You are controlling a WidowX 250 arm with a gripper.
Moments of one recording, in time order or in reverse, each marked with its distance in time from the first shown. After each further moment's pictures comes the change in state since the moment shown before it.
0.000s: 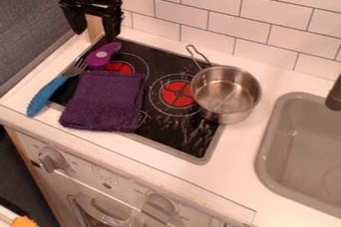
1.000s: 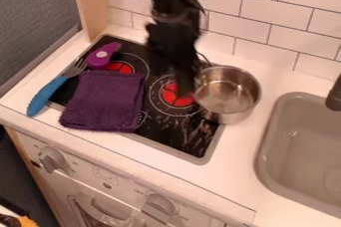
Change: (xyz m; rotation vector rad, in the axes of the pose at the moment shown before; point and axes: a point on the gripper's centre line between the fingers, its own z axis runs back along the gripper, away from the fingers) arm -0.054 -0.165 0.003 -0.092 0.002 -0.615
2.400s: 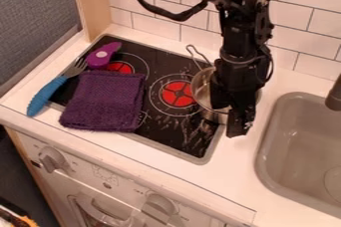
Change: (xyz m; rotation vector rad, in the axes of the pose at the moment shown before) arm 0.038 -0.053 -0.044 -0.078 0.055 -0.291
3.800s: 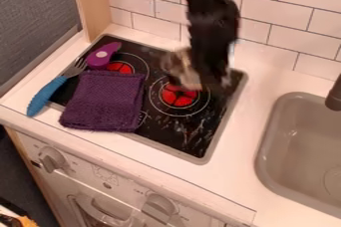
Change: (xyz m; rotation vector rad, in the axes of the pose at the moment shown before) arm -0.020 0.053 0.053 0.044 -0.151 0.109
